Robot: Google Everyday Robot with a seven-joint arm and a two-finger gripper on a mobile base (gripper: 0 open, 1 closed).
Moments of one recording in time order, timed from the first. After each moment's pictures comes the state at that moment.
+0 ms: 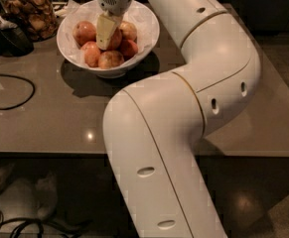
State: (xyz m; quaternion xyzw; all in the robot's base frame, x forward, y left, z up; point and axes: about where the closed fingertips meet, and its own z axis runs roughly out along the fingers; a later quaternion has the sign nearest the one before) arm 0.730 0.086 0.931 -0.58 0.79 0.05 0.17
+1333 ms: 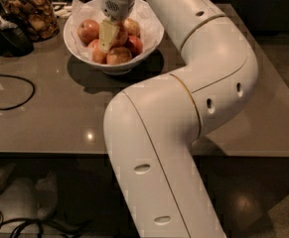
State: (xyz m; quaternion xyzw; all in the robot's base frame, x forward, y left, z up) arm 0.739 0.087 0.913 -0.59 0.79 0.06 0.17
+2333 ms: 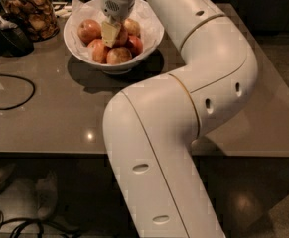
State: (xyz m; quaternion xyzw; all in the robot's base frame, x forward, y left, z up) arm 0.739 0.087 0.914 -0.59 0.79 0.06 0.17
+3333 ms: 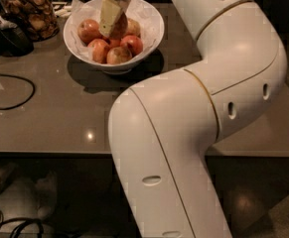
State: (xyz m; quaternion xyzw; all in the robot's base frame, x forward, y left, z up) arm 0.722 0.065 0.977 -0.55 0.81 0.06 0.21
